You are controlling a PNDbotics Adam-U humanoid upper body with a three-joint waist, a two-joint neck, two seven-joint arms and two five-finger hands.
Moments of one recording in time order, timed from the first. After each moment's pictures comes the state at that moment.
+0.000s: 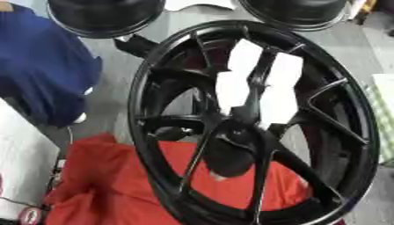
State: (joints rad) left arm -0.17 0.29 0.13 -1.98 0.11 -0.15 0.38; right arm -0.59 -1.23 0.10 -1.99 0.08 0.24 0.65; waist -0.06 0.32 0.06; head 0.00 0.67
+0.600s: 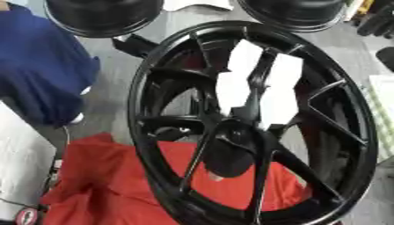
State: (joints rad) left arm -0.17 0.29 0.12 -1.98 0.12 -0.14 0.37; right arm -0.68 -1.21 0.21 -1.99 0.07 0.26 0.68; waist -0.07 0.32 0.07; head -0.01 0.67
